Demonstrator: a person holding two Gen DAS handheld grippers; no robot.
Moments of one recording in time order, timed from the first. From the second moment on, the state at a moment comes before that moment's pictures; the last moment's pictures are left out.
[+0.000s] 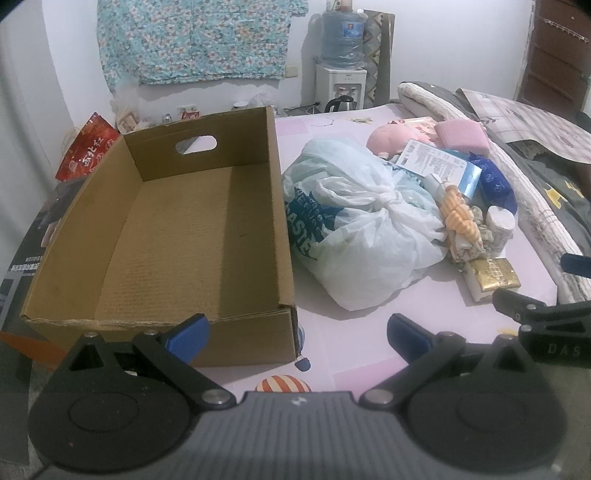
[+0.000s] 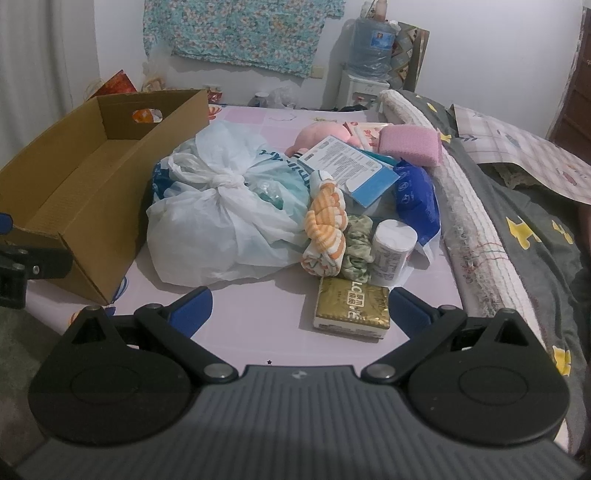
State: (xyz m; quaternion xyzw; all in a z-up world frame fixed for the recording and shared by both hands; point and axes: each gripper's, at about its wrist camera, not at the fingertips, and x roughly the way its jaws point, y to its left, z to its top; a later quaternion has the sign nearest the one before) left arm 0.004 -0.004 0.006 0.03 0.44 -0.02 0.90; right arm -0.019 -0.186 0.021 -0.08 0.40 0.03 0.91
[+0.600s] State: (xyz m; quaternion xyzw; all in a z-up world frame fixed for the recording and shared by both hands) left arm 0.006 0.000 0.007 0.03 0.44 -0.02 0.90; right arm -0.018 -0.183 0.022 -0.08 0.40 0.03 0.91
